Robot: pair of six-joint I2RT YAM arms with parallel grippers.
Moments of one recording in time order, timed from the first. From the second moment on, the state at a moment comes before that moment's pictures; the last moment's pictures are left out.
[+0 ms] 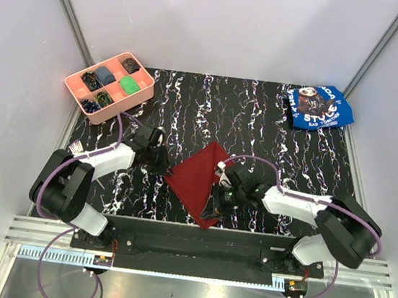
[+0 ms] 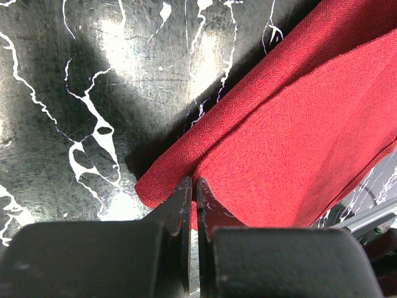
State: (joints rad) left arm -0.40 1.49 0.74 -0.30 0.26 -0.69; right arm 0.85 1.42 0.61 -0.10 -0.53 0.88
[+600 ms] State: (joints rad) left arm -0.40 1.49 0.74 -0.30 0.26 -0.69; right arm 0.61 1.51 0.75 -0.08 -0.55 0.83
